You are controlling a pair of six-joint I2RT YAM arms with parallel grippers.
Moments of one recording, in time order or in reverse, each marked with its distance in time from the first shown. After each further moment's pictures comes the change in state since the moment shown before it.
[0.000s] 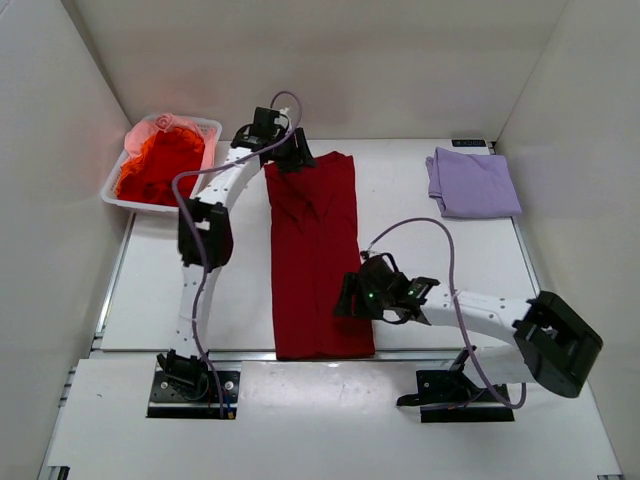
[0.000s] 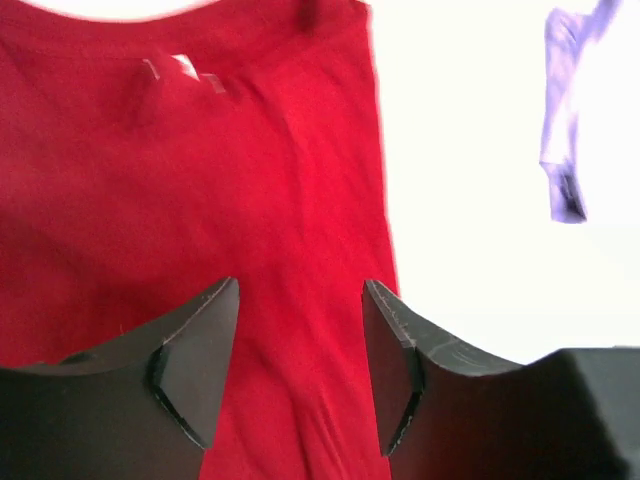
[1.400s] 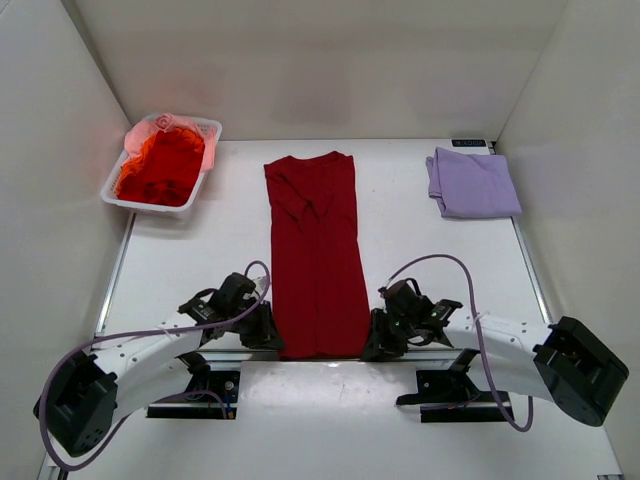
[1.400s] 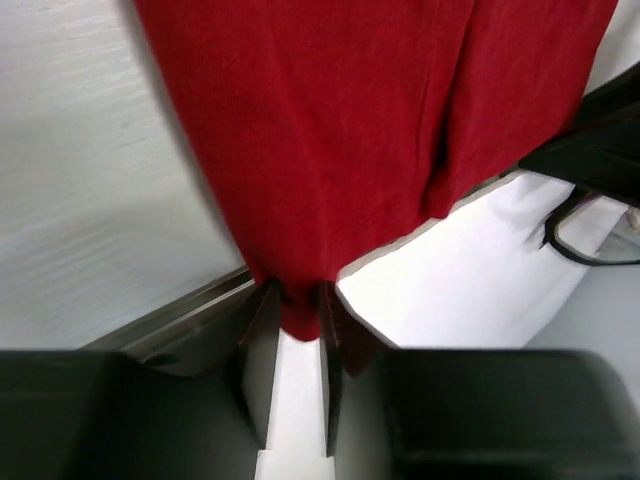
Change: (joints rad) left arm -0.359 -1.589 -2.075 0.200 0.024 -0.338; right arm -0.059 -0.217 -0.267 -0.119 -0.302 0.010
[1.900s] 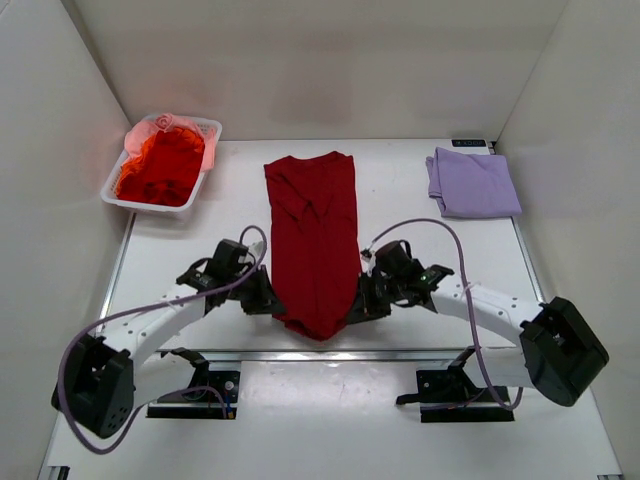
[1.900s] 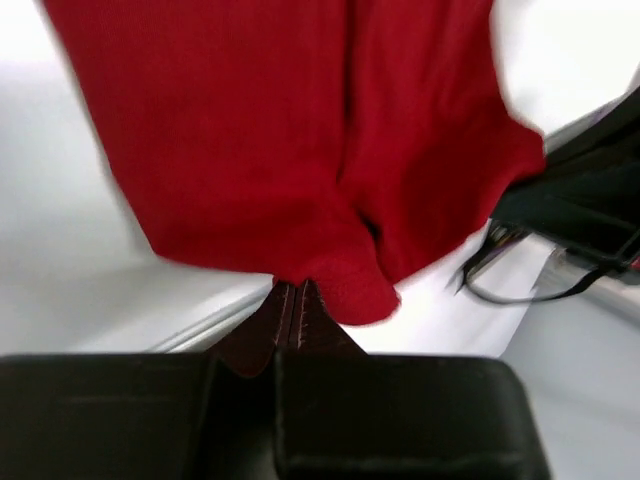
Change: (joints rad) left arm 0.163 0.141 0.204 -0.019 0.061 0.080; right arm -0.097 0.146 0.286 -0.025 -0.109 -0.171
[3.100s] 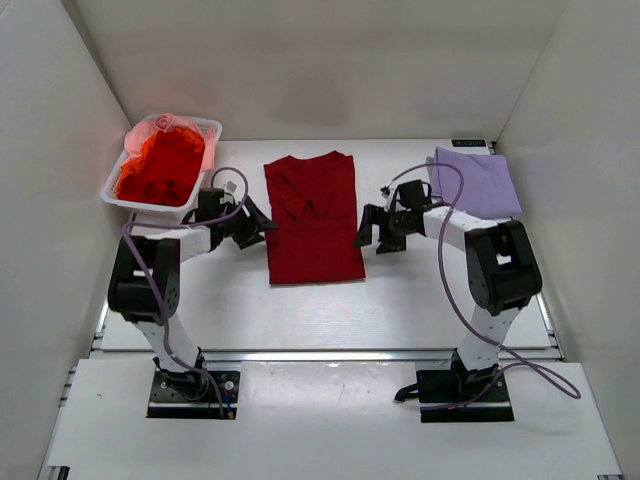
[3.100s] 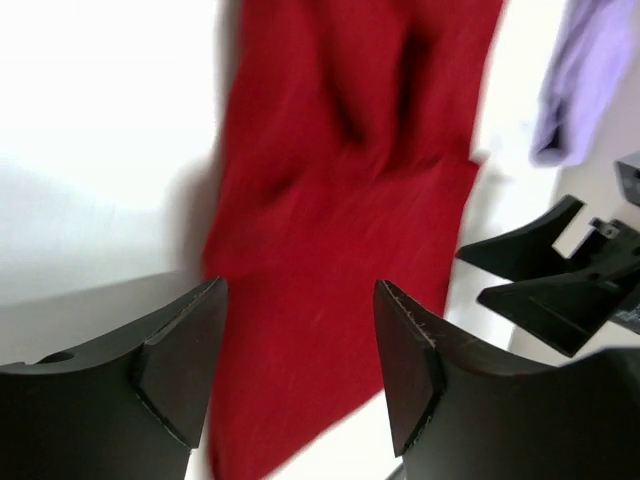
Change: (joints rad) left arm 0.383 0.709 0.421 0.538 0.045 -0.014; right arm -0.455 0.620 0.582 -0.016 -0.046 -0.413
